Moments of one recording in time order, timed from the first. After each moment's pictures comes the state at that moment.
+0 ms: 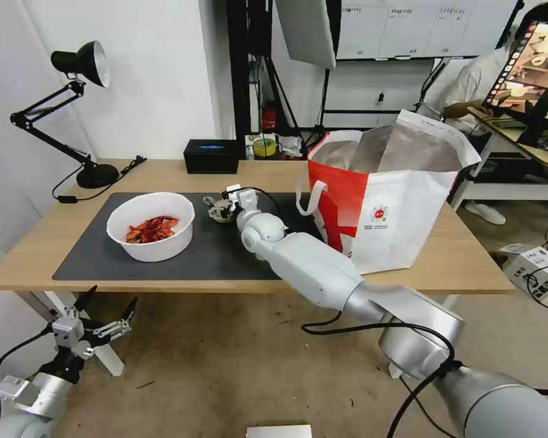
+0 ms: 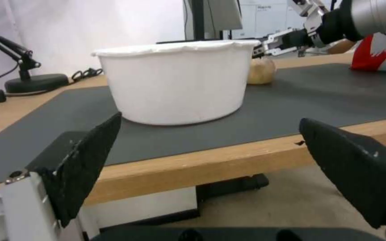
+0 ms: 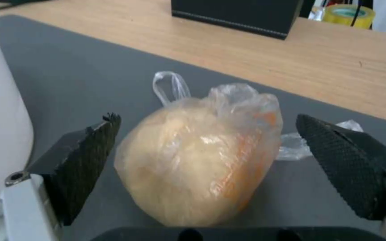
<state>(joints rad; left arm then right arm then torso) 1.67 -1.03 -0.84 -1.79 -0.59 -0.36 0.37 -0.11 1.57 -0.56 0.87 0.88 -0.27 0.28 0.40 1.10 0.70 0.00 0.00</state>
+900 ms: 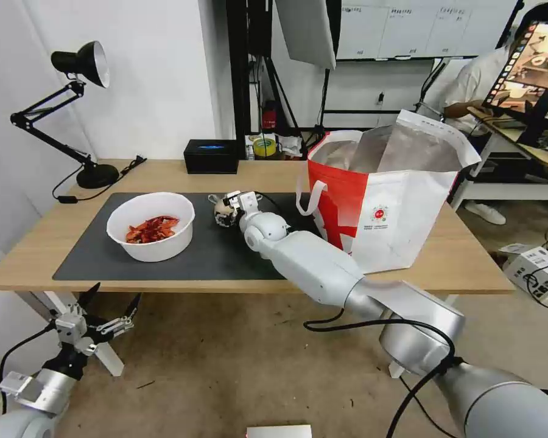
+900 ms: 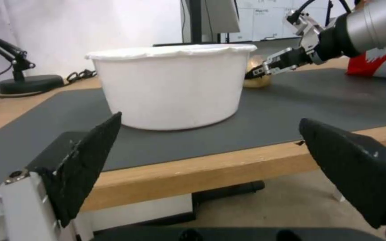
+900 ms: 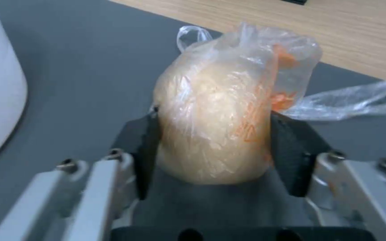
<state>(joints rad) 1.67 -1.03 -0.83 -1.80 -0.61 -0.35 0.37 -0.10 1.57 -0.58 0.85 0.89 -0.33 0.23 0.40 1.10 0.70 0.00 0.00</state>
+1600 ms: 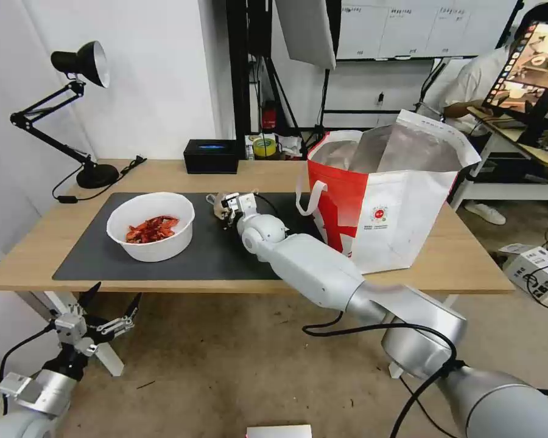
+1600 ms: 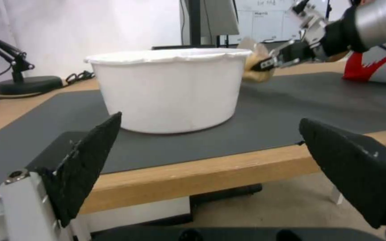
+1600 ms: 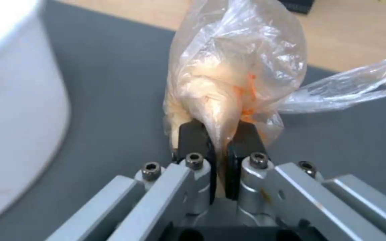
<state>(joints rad) 1.68 -1.03 -0.83 -1.82 -0.62 -0.35 0.37 -0.14 1.51 -0.57 1.03 0.94 -0.34 0.31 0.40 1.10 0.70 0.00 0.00</state>
